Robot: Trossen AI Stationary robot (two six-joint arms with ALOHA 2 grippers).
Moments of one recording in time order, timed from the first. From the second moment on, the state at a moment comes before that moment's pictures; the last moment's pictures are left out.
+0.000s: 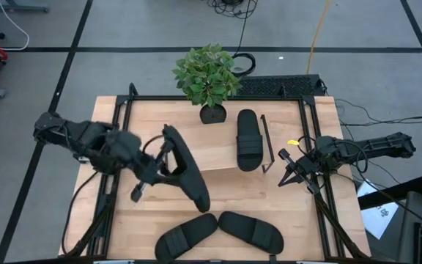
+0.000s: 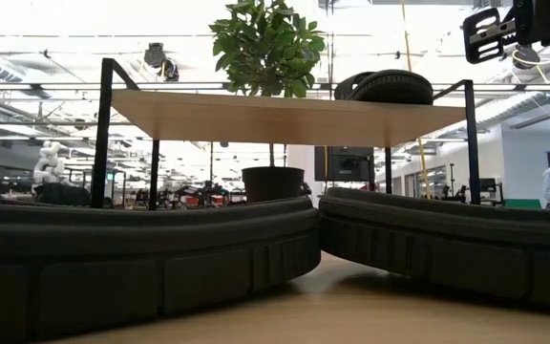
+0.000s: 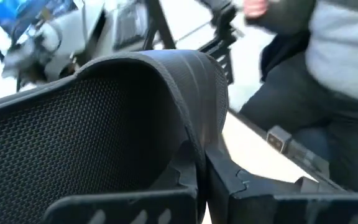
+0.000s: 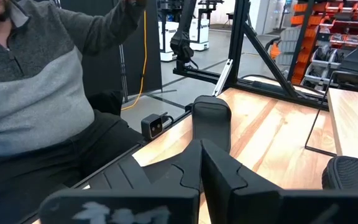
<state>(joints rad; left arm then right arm) -0.31 1.25 1.50 -0.70 0.14 0.37 0.13 0.42 0.28 0.00 -0.52 -0.07</state>
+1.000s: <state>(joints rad) 0.19 1.60 1.58 -1.17 0.73 0.30 0.13 0.42 0.28 0.00 -0.52 -0.15</state>
